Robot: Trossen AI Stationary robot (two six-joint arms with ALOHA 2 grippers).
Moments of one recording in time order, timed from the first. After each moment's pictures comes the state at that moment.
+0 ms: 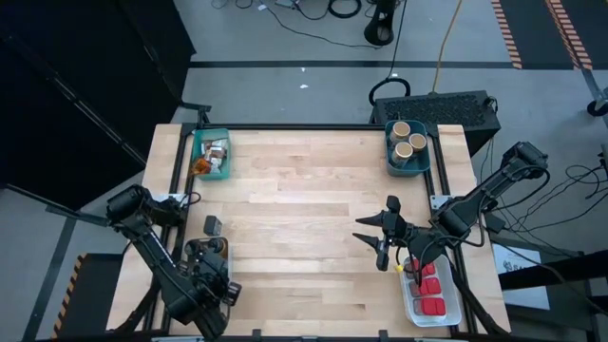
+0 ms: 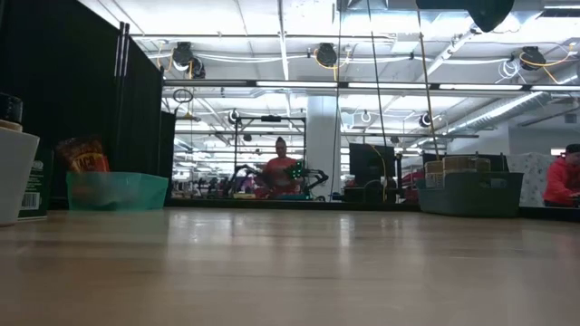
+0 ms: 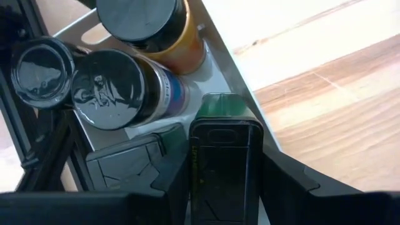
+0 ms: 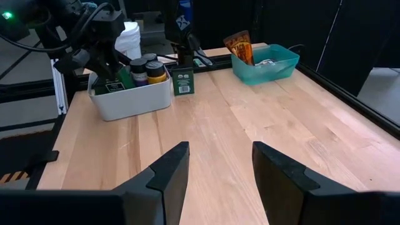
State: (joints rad) left arm -0.91 1.81 1.47 -1.48 -0.17 -2.14; right arm 0.65 1.13 0.79 -0.15 0.84 0.48
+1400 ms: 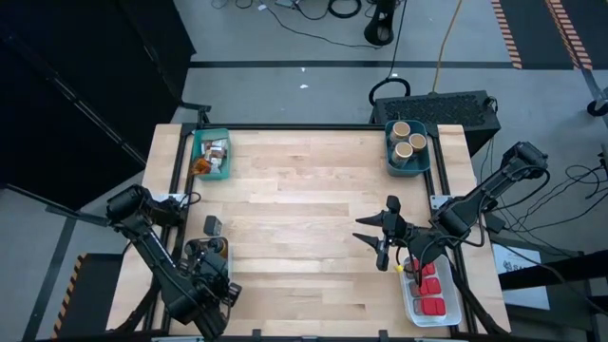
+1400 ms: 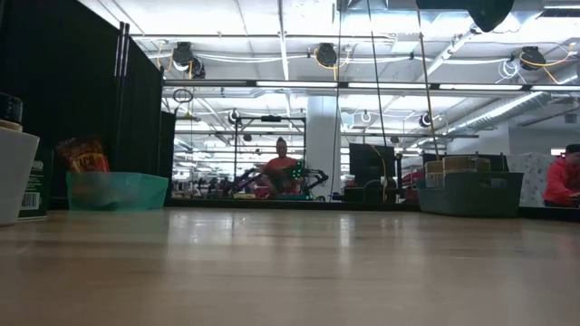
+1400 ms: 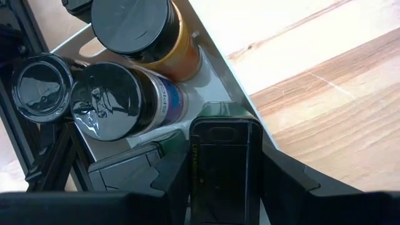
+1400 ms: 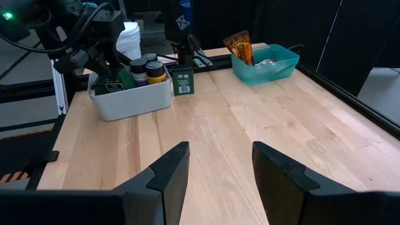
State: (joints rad) left arm -0.91 1.81 1.47 -1.48 -0.19 -2.08; right arm 0.65 1.13 0.79 -0.15 0.84 0.48
